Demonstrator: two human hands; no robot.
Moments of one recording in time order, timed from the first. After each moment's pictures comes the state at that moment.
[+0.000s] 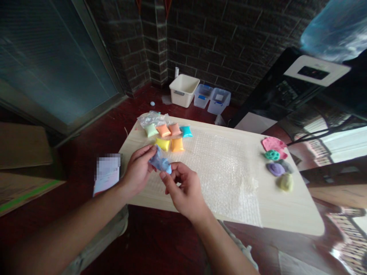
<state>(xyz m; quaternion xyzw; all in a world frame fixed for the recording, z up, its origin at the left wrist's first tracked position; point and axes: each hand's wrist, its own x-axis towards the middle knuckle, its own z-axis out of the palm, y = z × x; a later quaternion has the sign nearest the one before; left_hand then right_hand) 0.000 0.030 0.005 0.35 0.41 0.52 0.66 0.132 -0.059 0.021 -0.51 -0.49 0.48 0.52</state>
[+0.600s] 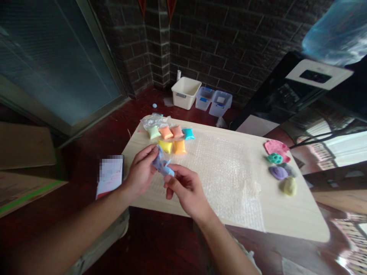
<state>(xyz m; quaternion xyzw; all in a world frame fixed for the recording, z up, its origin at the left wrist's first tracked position) -0.002 0.026 0.008 0.34 0.37 0.54 0.67 0.136 -0.053 0.022 -0.43 -0.43 0.59 0.53</state>
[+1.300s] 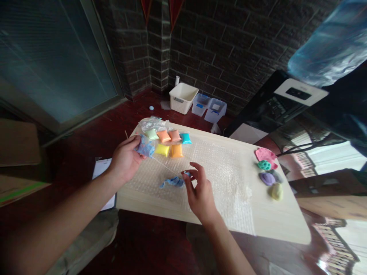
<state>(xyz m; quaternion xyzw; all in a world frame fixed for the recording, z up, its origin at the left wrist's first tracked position) -0.030 0.073 0.021 0.26 0.36 0.61 0.65 0.184 -0.059 -0.002 -0.63 -0.57 0.26 0.45</state>
